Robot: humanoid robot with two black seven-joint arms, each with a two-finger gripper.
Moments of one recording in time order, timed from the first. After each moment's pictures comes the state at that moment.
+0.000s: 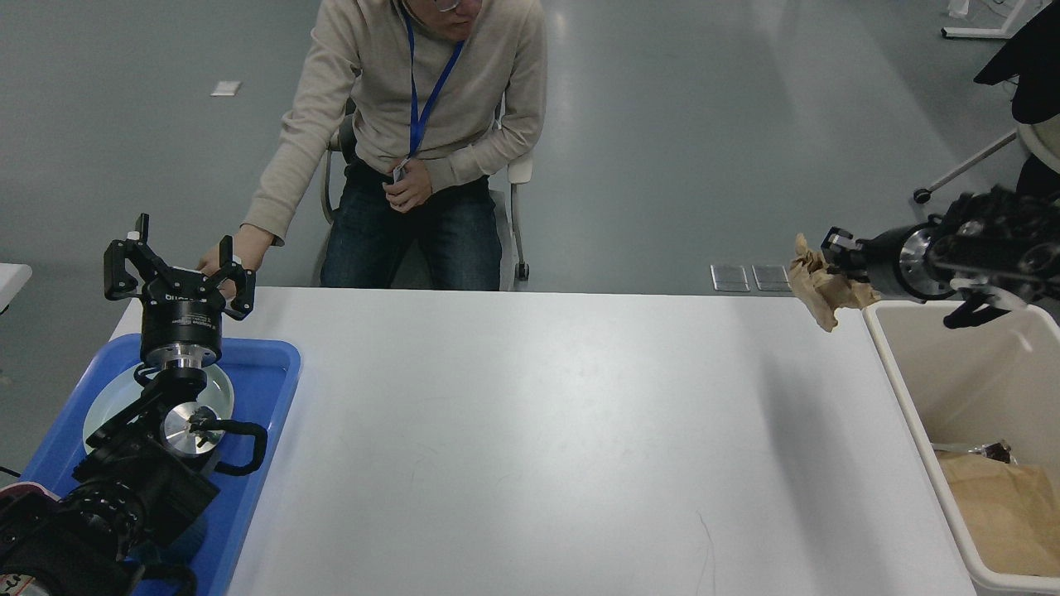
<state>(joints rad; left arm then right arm) -0.75 0.12 -0.93 -0.10 -0.05 -0.64 -0.69 1.60 -0.56 -0.93 1.02 -0.12 0.09 -0.11</state>
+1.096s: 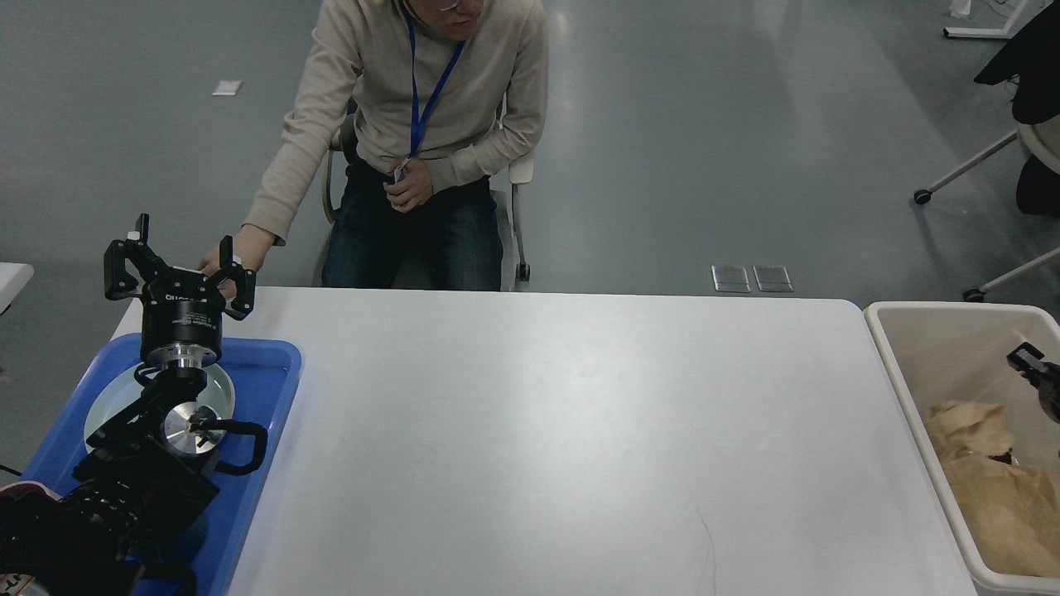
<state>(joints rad) -0.75 0.12 -0.93 -0.10 -0.05 -0.64 -0.69 0.86 -0.56 -0.62 0.25 -0.12 0.08 -0.11</state>
